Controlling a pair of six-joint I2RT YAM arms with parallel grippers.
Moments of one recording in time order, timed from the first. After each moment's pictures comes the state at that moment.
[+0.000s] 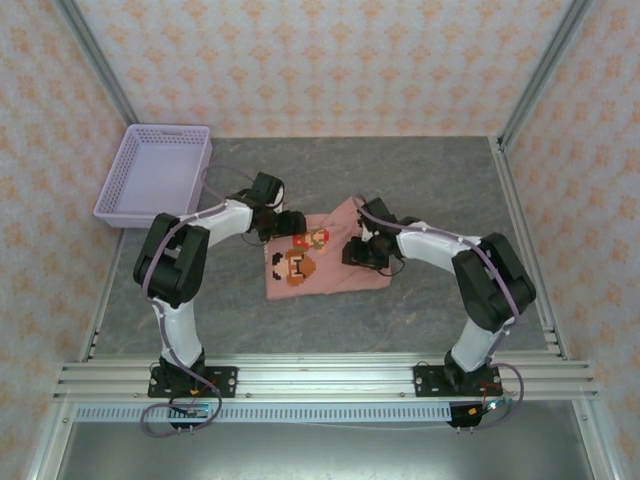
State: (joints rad) left arm -0.31 1.89 1.19 -0.40 0.24 -0.49; right arm 0.51 1.73 1.02 -0.47 -0.25 0.59
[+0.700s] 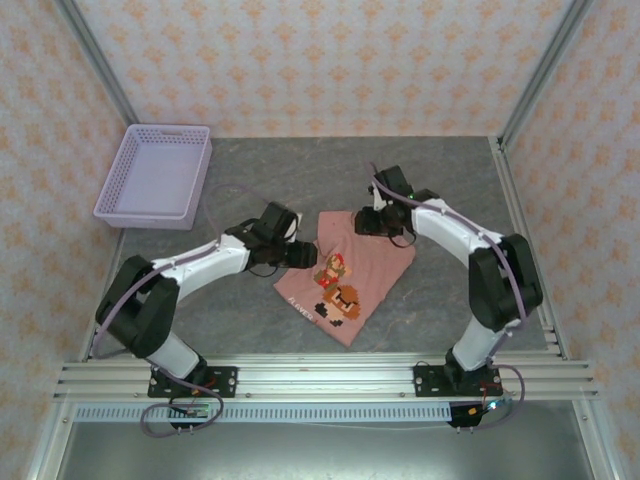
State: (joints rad) left arm -0.54 1.59 0.96 -0.39 0.20 -0.49; right arm 0.43 1.68 1.19 -0.60 -0.19 0.39
